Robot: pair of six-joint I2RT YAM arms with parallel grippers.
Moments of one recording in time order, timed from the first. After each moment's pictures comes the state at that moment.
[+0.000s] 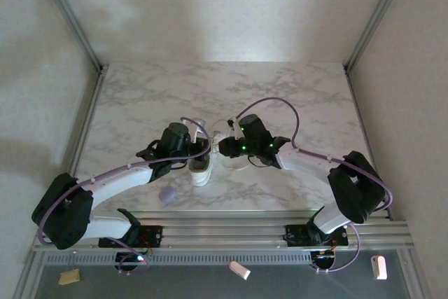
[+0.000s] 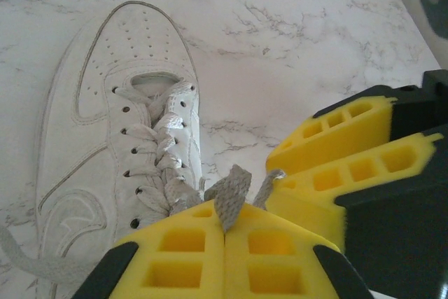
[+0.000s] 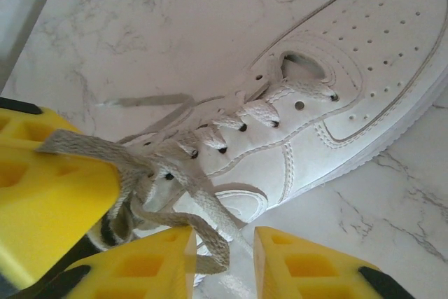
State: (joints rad) left arm -0.62 1.29 0.64 0.08 0.17 -0.48; right arm 0.77 1.52 0.86 -0.05 -0.24 0.48
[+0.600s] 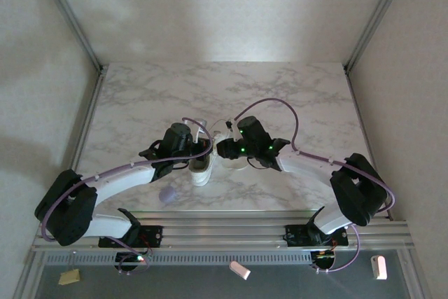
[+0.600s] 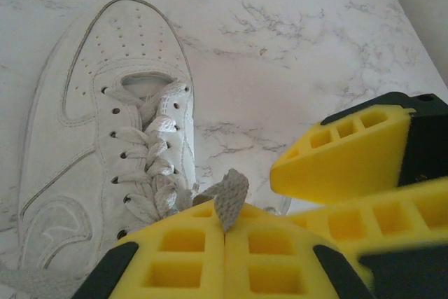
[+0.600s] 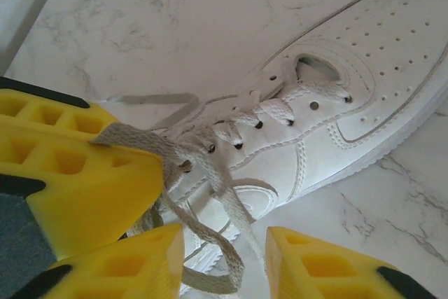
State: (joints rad) left arm -0.63 1.32 0.64 0.12 0.17 -0.50; right arm 0.80 1.50 0.84 -0.03 -0.21 0.45
